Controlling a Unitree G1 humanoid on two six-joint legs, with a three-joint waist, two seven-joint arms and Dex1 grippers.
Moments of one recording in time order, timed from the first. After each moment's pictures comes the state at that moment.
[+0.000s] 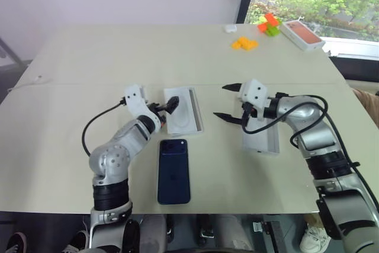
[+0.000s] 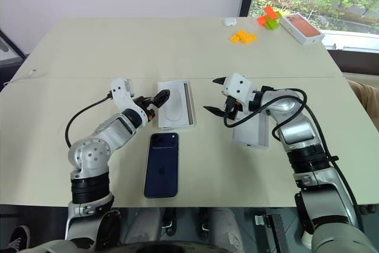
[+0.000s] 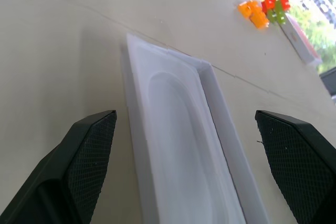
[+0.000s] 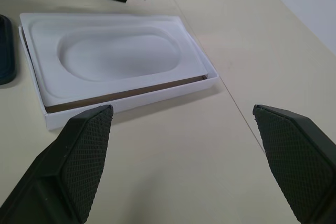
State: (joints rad) left arm -0.40 0.04 0.21 -0.29 -0.77 0.95 0.13; right arm -0.59 -0.61 0.14 0.15 0.10 0.08 0.97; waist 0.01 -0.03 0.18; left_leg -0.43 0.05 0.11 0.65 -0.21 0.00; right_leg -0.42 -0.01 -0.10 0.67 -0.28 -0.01
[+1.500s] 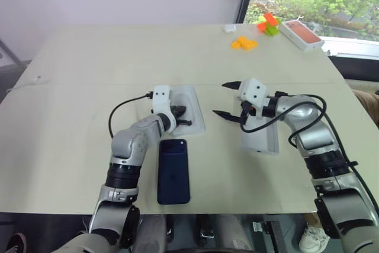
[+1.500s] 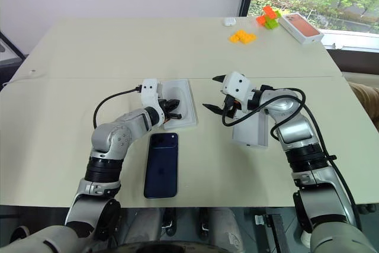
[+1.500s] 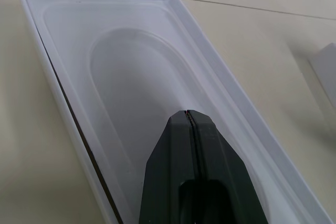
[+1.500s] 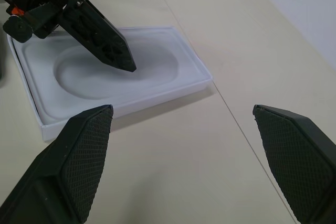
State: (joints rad) left arm -0.54 0.08 0.02 -0.01 -0.47 0.91 -0.09; right arm -0.60 -0.59 0.14 0.16 0.09 0.06 0.94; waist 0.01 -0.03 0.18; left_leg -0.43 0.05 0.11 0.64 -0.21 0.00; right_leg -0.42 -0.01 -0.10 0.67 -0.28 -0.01
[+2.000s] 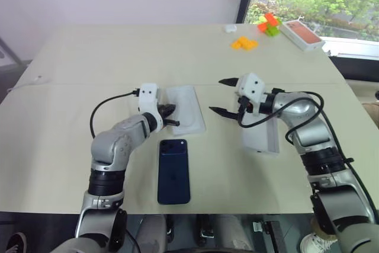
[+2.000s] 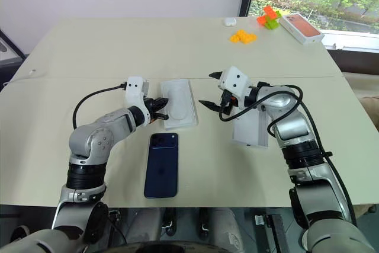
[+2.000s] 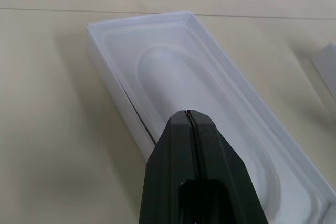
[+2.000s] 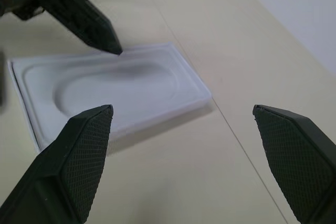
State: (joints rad) left arm -0.49 0.17 0.07 -0.17 -0.49 1.00 -0.15; right arm -0.63 -0.56 0.14 0.16 0.13 0.13 0.95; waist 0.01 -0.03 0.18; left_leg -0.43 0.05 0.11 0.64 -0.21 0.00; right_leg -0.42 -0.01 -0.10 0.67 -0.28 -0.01
